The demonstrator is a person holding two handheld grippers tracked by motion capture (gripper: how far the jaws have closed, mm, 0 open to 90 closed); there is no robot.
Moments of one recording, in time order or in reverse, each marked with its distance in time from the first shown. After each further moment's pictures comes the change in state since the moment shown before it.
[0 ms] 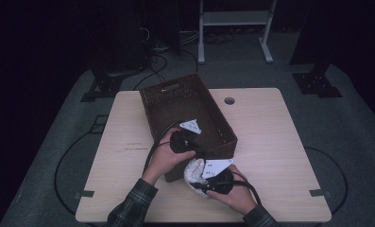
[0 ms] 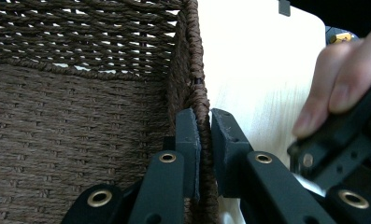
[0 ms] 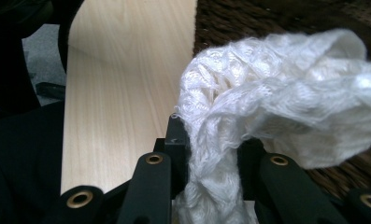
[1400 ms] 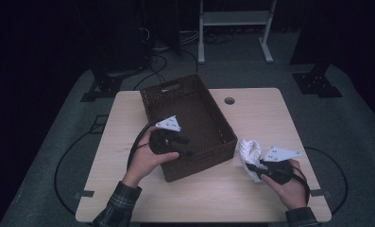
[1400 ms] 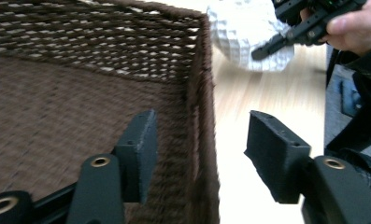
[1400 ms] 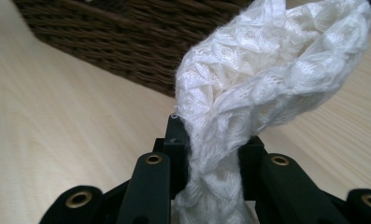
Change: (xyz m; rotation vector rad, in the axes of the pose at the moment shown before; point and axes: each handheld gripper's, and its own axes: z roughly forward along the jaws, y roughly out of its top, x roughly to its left) left arm -0.009 -0.022 -0.065 -0.100 0.106 -0.021; right arm -0.064 -0.088 -0.117 -0.002 -0.353 0.264
